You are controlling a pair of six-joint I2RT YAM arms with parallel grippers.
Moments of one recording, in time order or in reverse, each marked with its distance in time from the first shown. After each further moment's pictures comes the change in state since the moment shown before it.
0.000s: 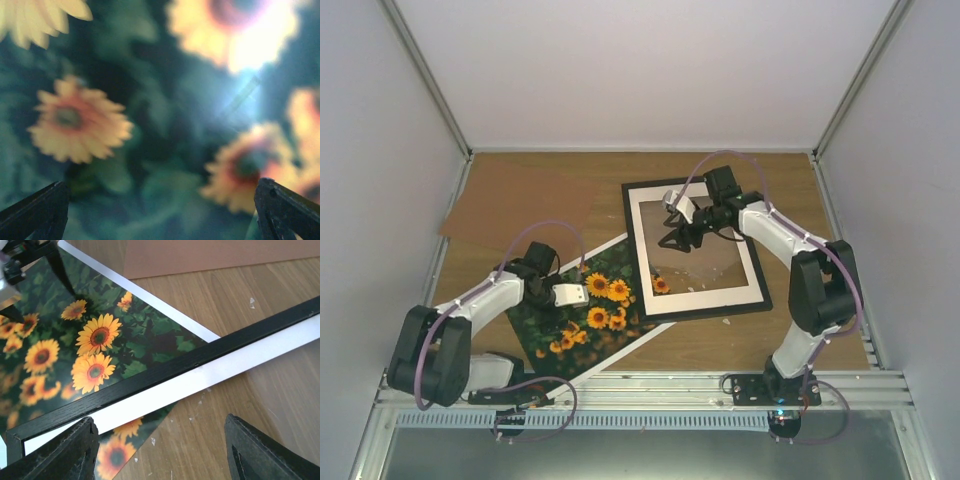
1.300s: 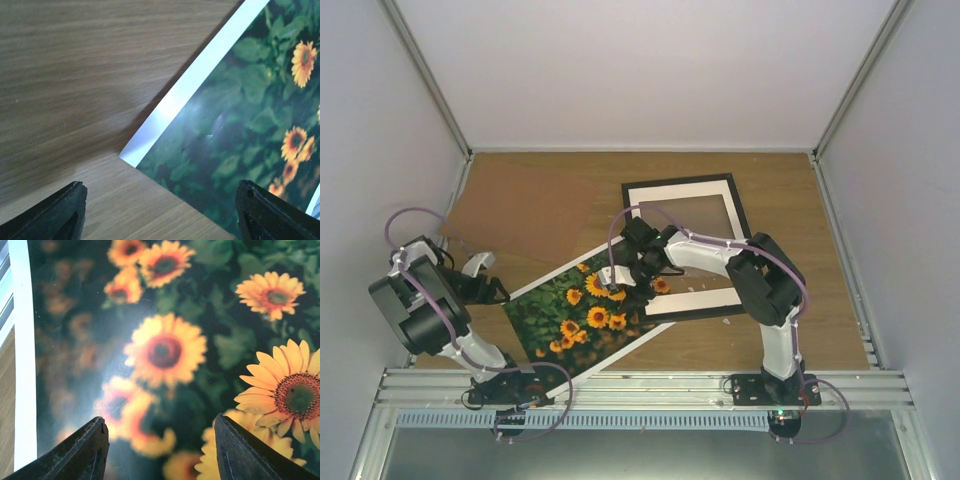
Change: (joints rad) left arm 0.919 0.333 0.377 -0.408 0.214 -0.177; right arm 0.454 0.241 0.046 -0.073 0.064 -0.336
